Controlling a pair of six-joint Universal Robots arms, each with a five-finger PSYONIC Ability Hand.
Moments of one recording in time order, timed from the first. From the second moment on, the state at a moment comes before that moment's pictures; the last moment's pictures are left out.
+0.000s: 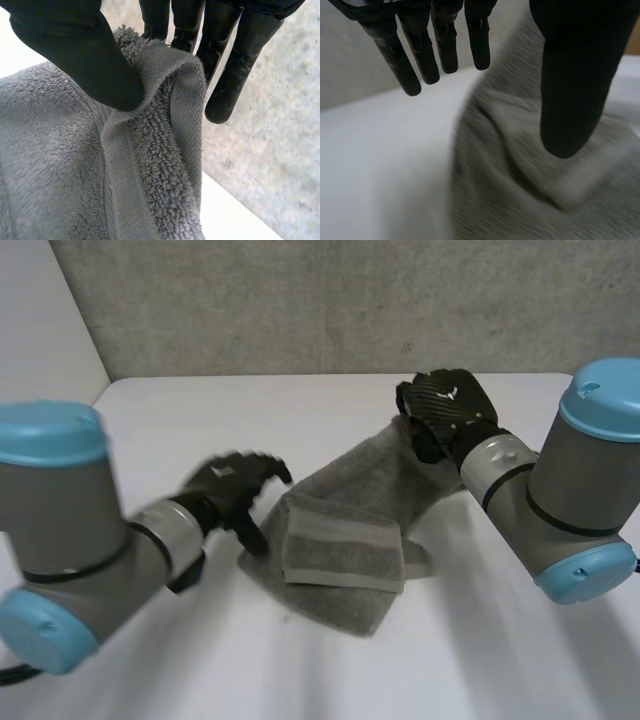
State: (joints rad) left arm 4.21 -1.93 -1.53 3.09 -1.41 3.15; right arm 2.03 -1.15 1.38 -0.18 1.43 2.86; left_hand 0.40 0.40 0.40 0.40 0.23; right_hand 0.91 1.16 1.18 1.19 0.95
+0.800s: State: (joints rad) left arm 4.15 -1.92 -1.20 3.28 -1.53 3.40; right arm 1.93 -1.27 1.30 -0.09 1.43 2.82; left_hand 1.18 1.21 1.21 1.21 1.04; right_hand 0.91 1.16 1.18 1.19 0.96
